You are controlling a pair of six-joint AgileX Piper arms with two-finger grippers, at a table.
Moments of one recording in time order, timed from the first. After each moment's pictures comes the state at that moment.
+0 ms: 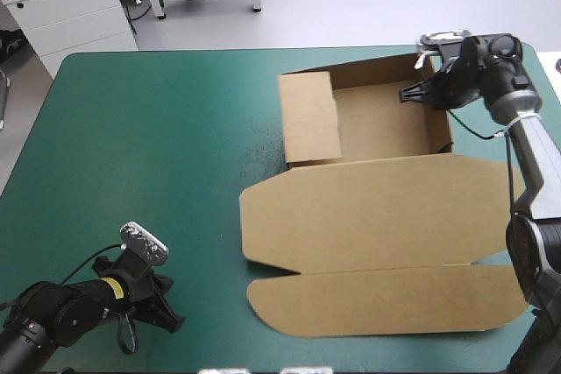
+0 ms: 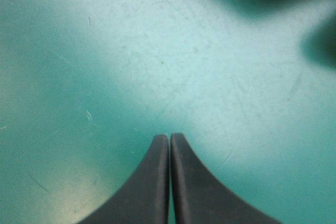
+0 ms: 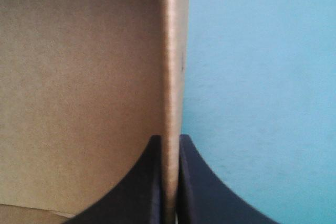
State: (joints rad) left arm -0.42 0.76 -0.47 -0.17 0.78 0.25; right arm 0.07 1.84 -1.83 0.00 1.09 -0.06
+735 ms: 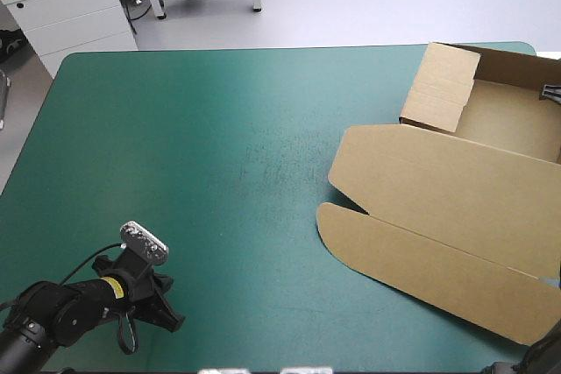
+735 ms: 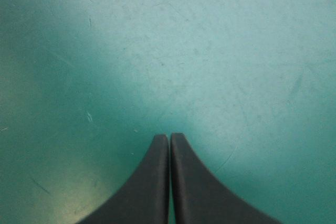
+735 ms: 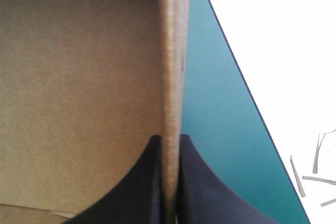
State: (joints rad) left arm -0.42 0.76 -0.47 -0.17 0.78 0.24; right arm -0.42 1.84 -1.87 -0.03 1.19 -0.03
